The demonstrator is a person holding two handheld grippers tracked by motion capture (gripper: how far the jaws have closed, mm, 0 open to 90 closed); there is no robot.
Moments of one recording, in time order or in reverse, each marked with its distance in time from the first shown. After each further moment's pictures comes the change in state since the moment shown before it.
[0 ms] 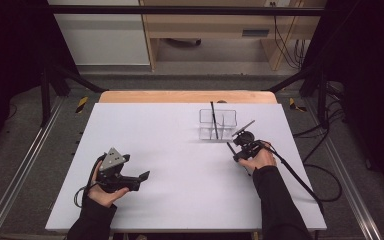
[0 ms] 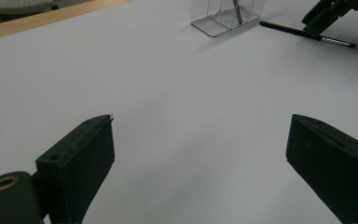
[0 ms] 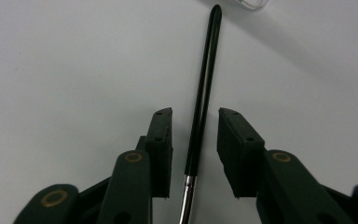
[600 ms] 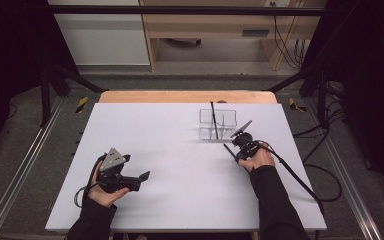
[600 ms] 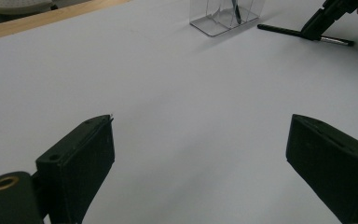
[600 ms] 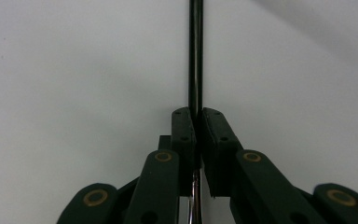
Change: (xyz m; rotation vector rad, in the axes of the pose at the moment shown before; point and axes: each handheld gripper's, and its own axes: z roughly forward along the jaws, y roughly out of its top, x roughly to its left) left arm -0.001 0.000 0.000 0.002 -0.002 0.005; right arm 0.000 0.003 0.008 0.078 0.018 0.029
